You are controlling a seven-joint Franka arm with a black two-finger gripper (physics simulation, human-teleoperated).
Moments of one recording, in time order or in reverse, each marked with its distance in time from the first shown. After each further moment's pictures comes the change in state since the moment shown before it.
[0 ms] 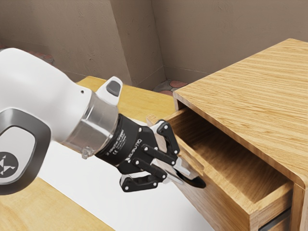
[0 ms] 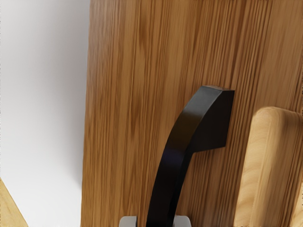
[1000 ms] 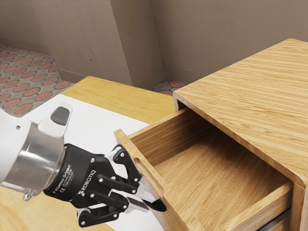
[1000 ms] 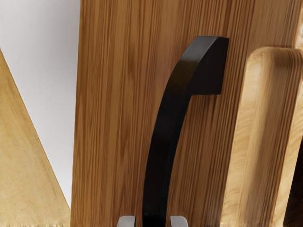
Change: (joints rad) arm 0.089 -0.284 -0.102 -0.184 -0.068 -0.037 -0.003
